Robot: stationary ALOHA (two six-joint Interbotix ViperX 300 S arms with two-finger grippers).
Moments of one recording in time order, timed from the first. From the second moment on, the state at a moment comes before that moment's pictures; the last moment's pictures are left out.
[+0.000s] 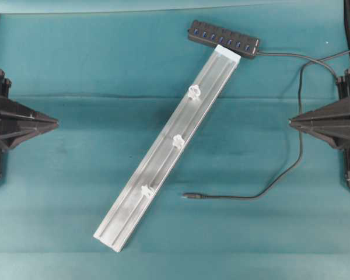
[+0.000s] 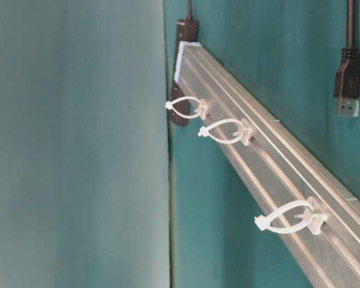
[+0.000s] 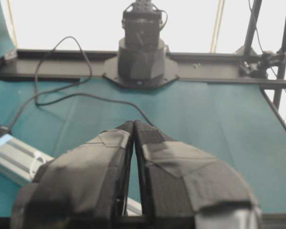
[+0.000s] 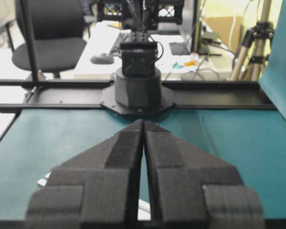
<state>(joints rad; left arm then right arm) 0.00 -0.98 1.17 0.00 -0.29 0.00 0.00 -0.96 1.16 0.00 -0.29 0.01</state>
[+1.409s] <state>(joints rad) -0.06 -0.67 0.92 0.02 -0.15 -0.06 0.05 -0.22 0.64 0.12 0.61 0.23</state>
